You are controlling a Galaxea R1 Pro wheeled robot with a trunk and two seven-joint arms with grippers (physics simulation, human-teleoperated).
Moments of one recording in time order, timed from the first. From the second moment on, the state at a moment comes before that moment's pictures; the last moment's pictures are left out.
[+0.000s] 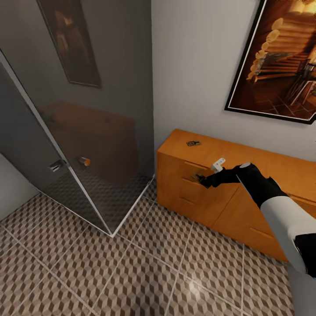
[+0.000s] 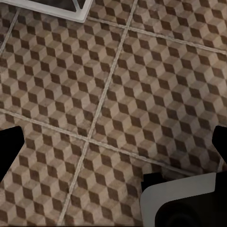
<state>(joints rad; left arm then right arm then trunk) -0.35 0.18 -0.15 0.08 0.07 -0.71 -0.12 -1.18 -0.26 0.26 -0.61 0.26 0.43 0.77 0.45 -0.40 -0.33</state>
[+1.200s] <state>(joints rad) -0.35 0.15 -0.14 0.07 0.07 -0.62 -0.12 -0.55 -0.11 0.26 -0.02 0.12 -0.51 0.34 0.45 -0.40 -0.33</state>
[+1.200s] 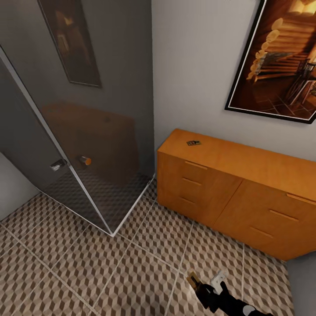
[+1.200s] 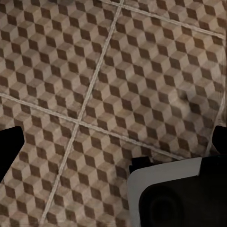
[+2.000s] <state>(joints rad) -0.35 -0.05 -0.14 -0.66 0.07 0.02 -0.12 -0.48 -0.03 0.25 -0.02 -0.21 -0.56 0.13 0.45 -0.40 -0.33</state>
